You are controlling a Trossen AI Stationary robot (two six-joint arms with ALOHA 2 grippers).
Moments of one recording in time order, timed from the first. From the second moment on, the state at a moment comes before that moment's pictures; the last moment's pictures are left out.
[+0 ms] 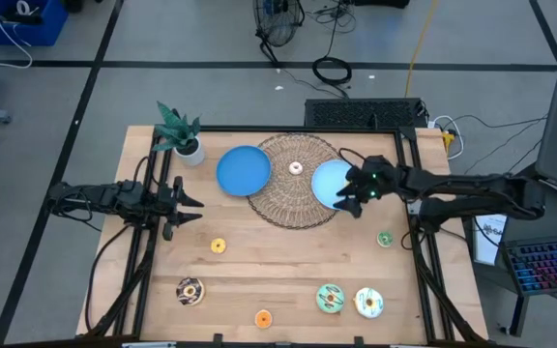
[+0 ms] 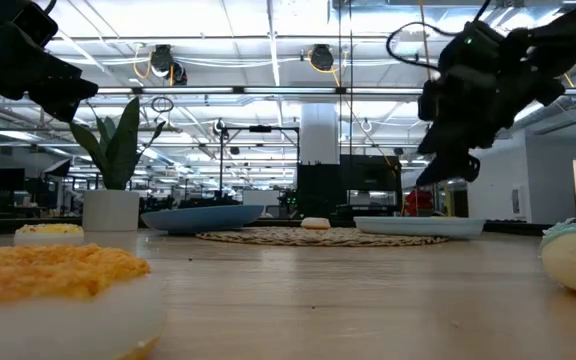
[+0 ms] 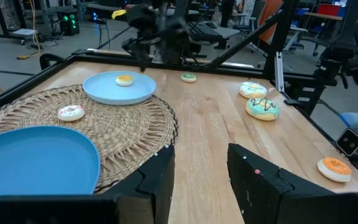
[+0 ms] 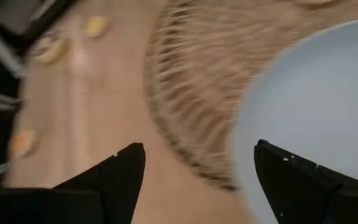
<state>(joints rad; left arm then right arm) -0.15 0.01 0.18 -0.34 -0.08 -0.13 -0.35 1.03 0.41 -0.07 -0.37 0.40</state>
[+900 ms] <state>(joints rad) -0.15 0.01 0.18 -0.34 -0.08 -0.13 0.23 0.90 0.61 -0.99 -0.14 1.23</state>
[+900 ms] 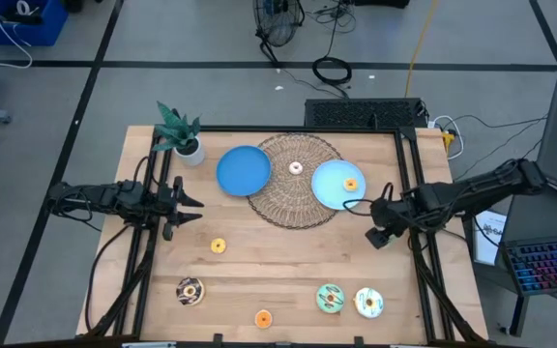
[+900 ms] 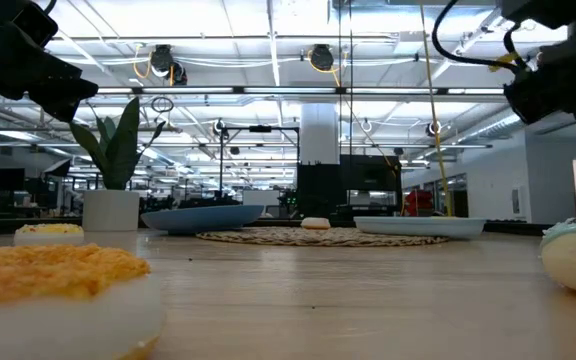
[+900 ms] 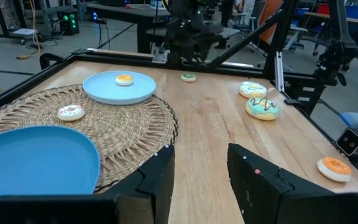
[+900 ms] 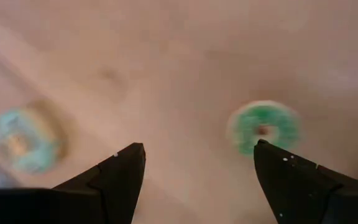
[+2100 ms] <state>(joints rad) -0.15 0.01 0.18 -0.34 -0.08 -0.13 0.29 1.33 0.60 -0.99 0.00 1.37</state>
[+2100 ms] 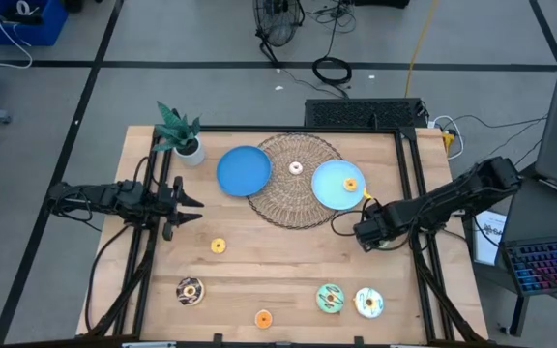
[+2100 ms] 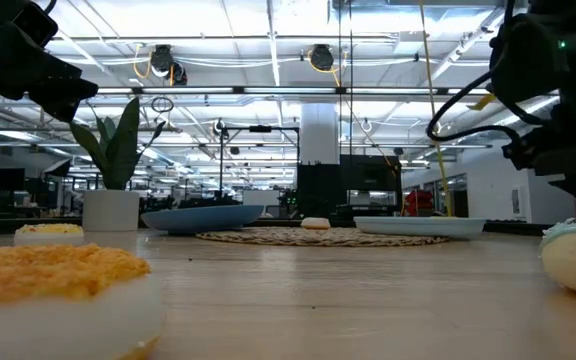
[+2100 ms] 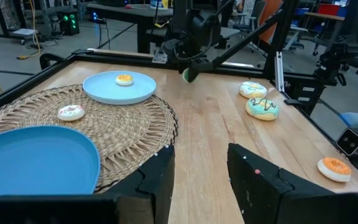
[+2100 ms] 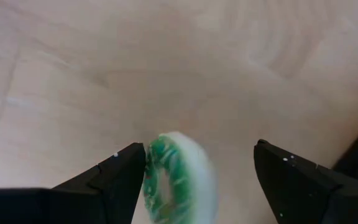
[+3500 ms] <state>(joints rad) -0.15 0.01 0.18 -0.34 -0.08 -0.13 0.30 1.33 0.56 -0.99 -0.07 1.40</state>
